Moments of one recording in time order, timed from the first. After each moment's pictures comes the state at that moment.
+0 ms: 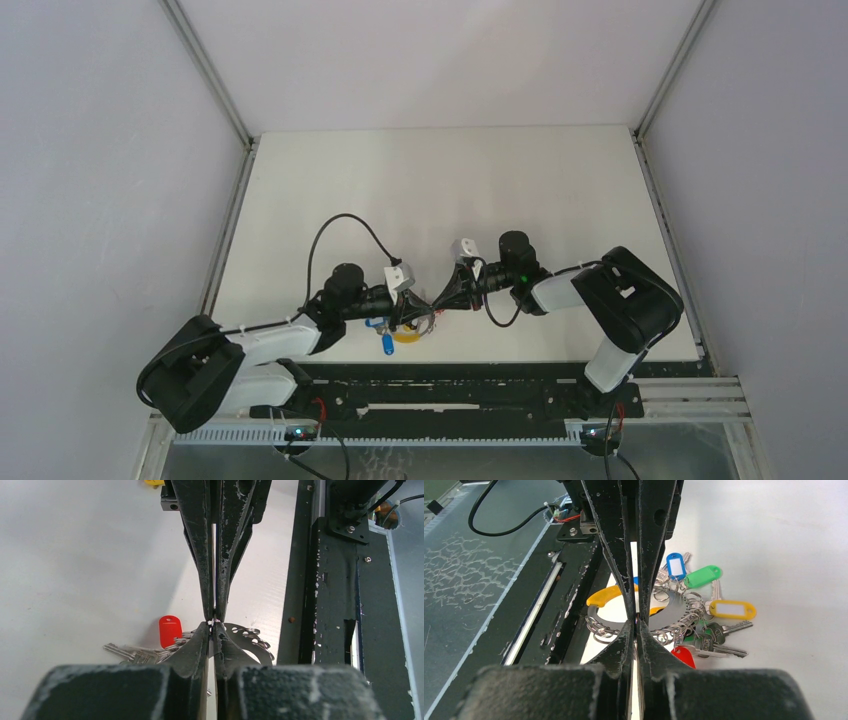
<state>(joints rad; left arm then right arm) -0.69 1.21 0.28 0.62 0.64 -0.01 0.60 1.69 0.53 0.91 -1.19 0.00</state>
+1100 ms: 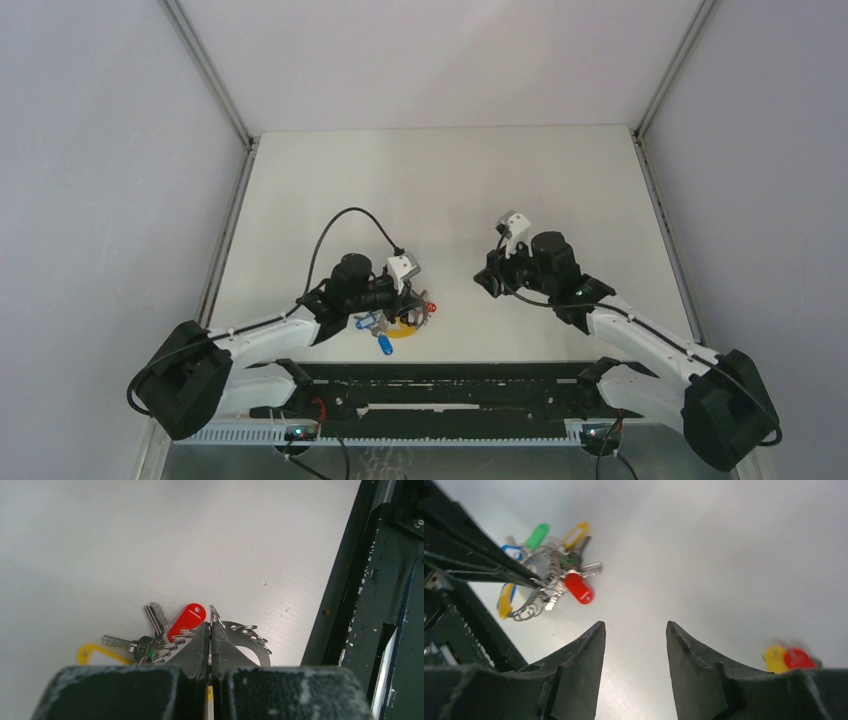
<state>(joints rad) -0.69 1.16 0.39 0.30 0.46 0.02 0.57 1.06 0.53 0.03 -0.32 0.11</state>
